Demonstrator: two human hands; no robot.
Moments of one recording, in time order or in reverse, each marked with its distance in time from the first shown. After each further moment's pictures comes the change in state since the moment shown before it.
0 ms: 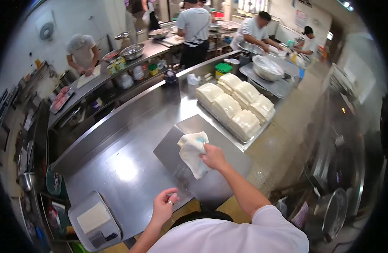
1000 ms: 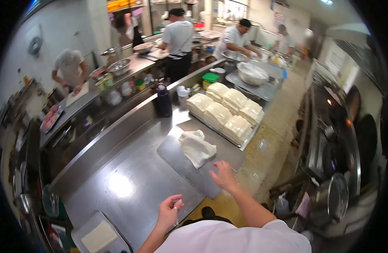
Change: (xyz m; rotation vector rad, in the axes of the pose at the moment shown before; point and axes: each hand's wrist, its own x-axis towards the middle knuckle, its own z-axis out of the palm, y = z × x) left_hand 0.024 -0.009 -0.029 -0.008 -0.159 -0.015; right_hand -0.082 0.007 0.005 -0.047 0.266 0.012
